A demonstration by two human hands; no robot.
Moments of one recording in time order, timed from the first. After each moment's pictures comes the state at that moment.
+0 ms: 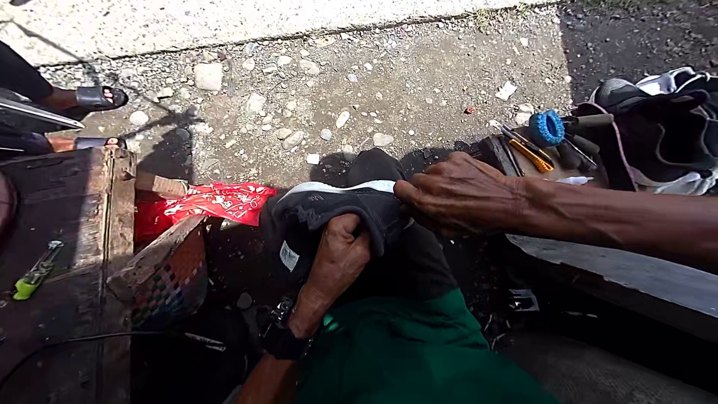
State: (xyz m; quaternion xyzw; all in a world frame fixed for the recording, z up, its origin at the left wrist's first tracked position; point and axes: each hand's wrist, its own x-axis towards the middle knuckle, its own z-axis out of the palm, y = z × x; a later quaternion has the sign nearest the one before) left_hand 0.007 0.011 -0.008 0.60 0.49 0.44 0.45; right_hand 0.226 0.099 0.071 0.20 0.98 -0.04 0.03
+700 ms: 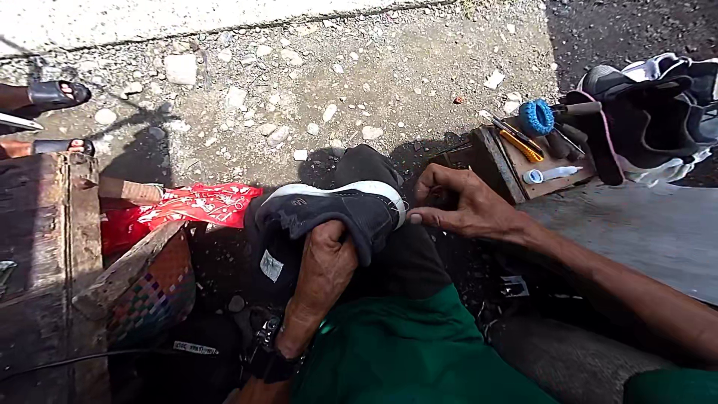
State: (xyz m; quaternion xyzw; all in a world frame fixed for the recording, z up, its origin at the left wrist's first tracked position) left_hand 0.004 0.004 -0.010 0.61 0.54 0.43 0.39; right_hand 0.258 0.071 0.024 0.38 0.77 -0.44 -0.26
